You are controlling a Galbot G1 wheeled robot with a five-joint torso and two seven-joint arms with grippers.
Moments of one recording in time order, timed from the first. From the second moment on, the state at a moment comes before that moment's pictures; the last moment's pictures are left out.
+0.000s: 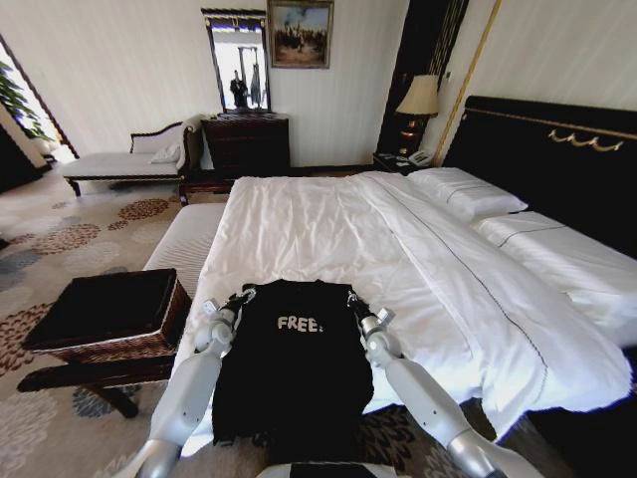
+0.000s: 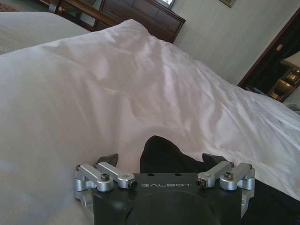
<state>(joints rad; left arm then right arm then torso) 0.82 -1.30 -0.36 -1.23 -0.83 0.21 -0.08 -0.85 1.20 0.05 1.27 1.01 0.16 0.07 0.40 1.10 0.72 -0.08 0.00</state>
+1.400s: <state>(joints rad) 1.01 -1.14 -0.46 -1.77 -1.12 0.19 -0.04 -1.00 0.95 0.21 1.77 0.99 0.22 0.11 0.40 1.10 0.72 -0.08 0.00</state>
